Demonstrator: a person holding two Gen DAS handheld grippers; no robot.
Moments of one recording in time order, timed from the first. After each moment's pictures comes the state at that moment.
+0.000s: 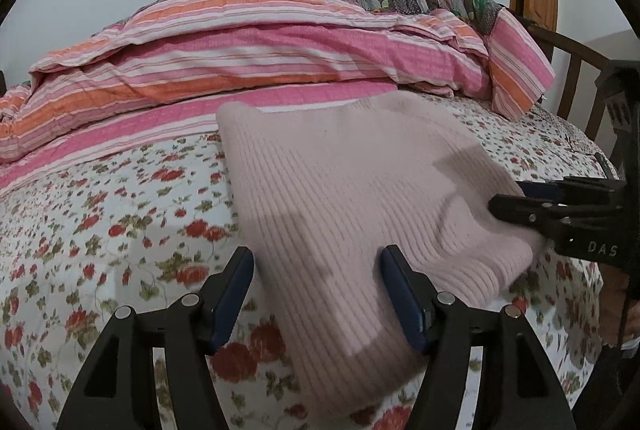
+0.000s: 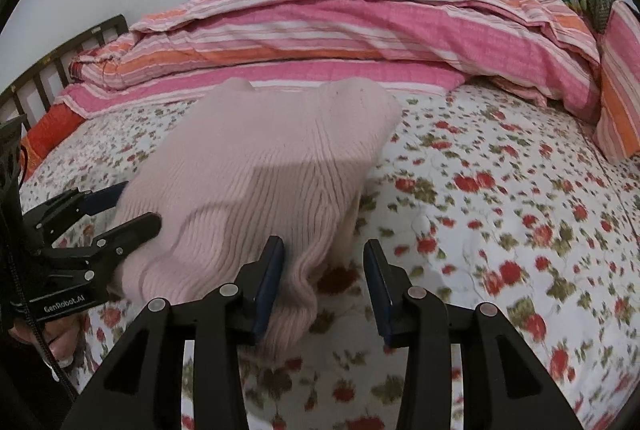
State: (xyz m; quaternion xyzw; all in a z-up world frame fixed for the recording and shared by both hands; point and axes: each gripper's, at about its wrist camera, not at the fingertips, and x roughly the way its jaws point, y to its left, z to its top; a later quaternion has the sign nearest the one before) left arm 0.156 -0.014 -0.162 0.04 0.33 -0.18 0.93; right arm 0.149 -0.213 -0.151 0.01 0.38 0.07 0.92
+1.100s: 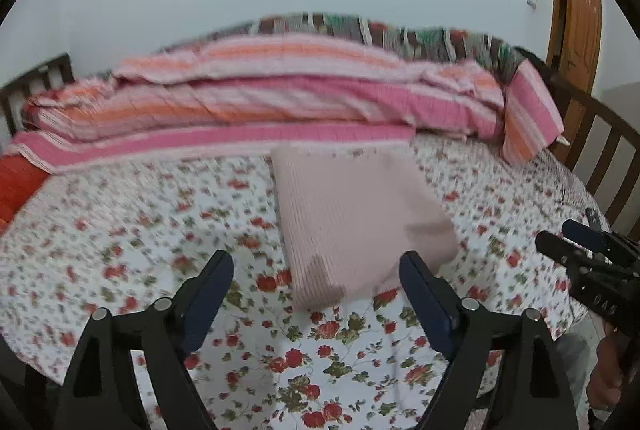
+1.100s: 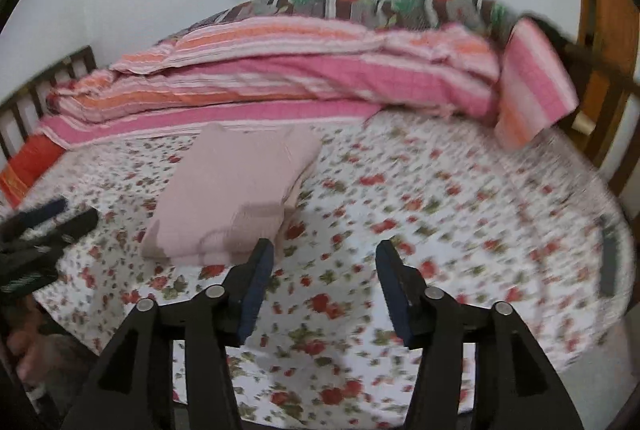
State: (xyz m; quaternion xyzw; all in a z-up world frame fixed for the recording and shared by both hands) left arm 0.057 -0.008 -0.033 0.00 0.33 -0.07 0.94; right arm 0.028 -0.229 -0.049 0.01 0.34 -0.03 0.94
